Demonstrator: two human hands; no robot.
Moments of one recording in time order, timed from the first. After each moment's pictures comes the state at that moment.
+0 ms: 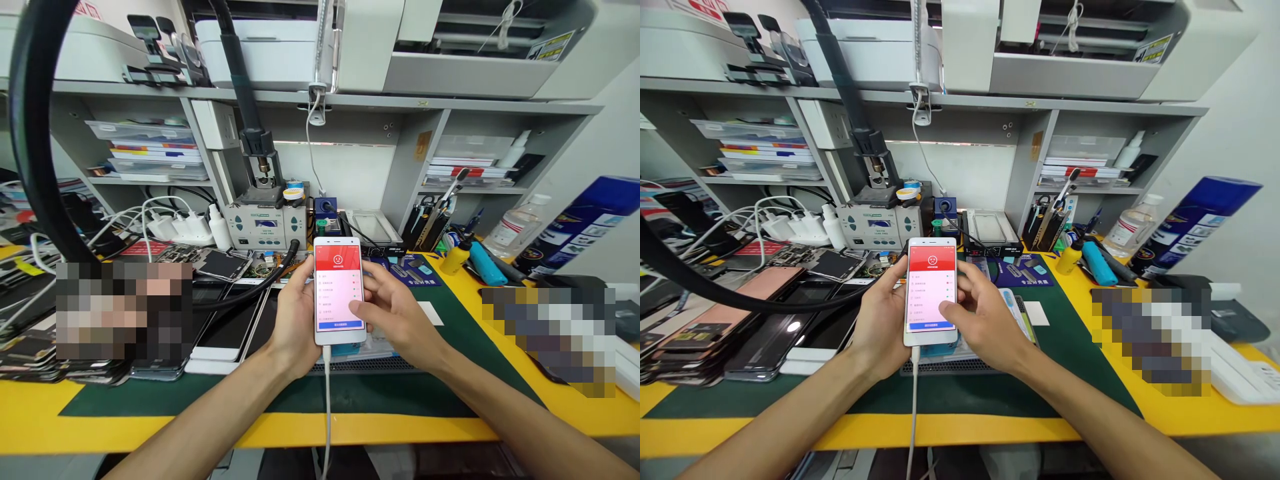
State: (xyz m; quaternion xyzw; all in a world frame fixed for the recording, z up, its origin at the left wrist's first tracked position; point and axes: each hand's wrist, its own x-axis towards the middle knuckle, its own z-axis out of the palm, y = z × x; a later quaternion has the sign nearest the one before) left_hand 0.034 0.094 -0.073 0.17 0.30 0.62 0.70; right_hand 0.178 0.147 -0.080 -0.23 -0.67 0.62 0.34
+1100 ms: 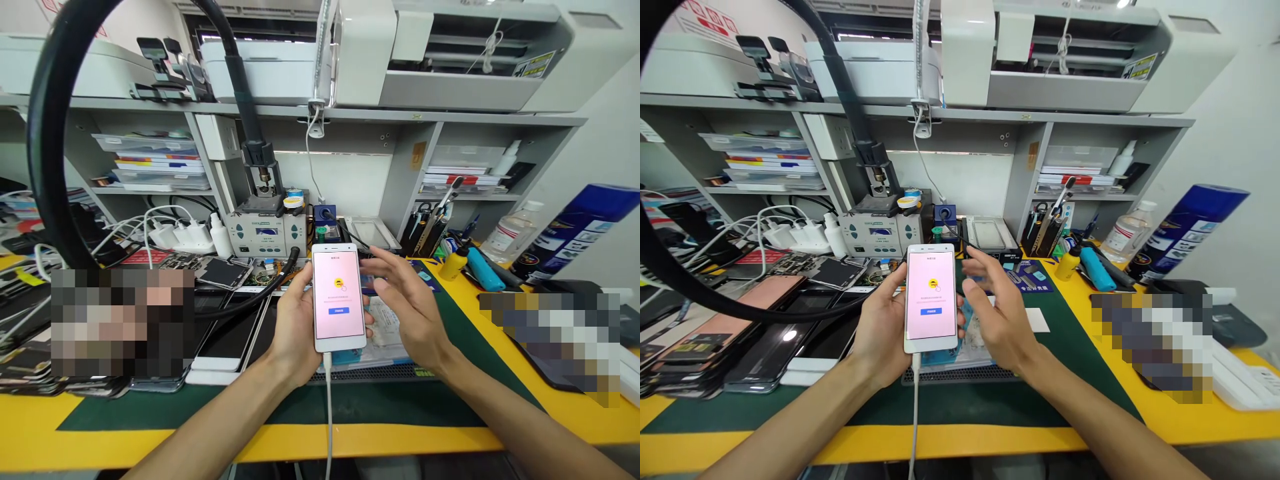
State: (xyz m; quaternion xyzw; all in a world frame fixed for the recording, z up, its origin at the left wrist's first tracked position) left_hand 0.030 0.093 -0.072 0.19 0.26 0.61 0.73; right_hand 0.191 0.158 -0.080 -0.27 -0.74 0.38 0.48
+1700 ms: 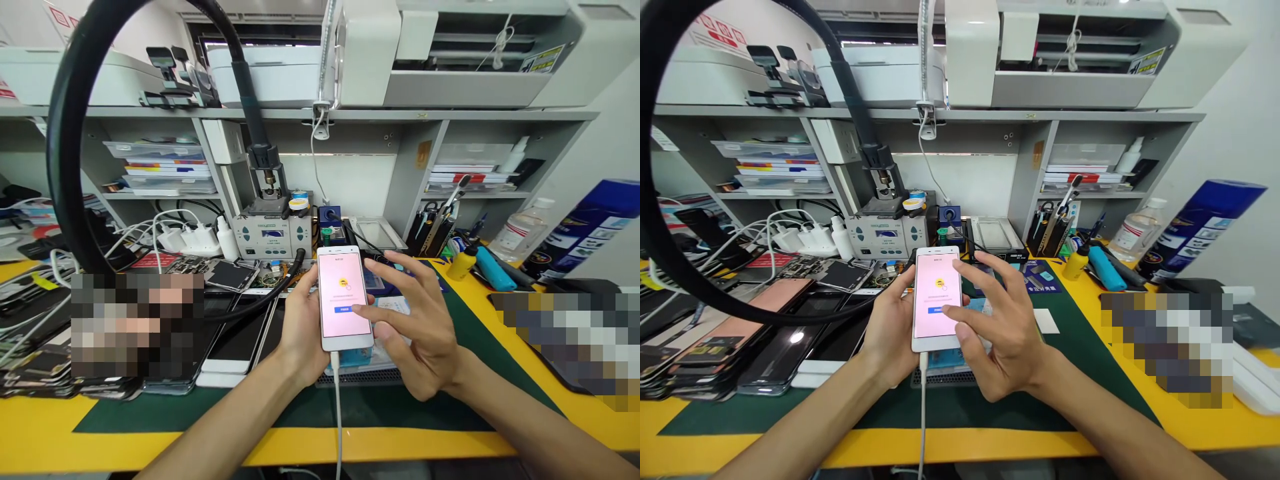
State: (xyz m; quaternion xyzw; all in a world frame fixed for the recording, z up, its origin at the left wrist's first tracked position) left_hand 0.026 0.097 -0.070 0.14 0.30 0.61 0.72; right_hand 0.196 0.152 -0.083 -0.11 -0.87 0.01 0.48
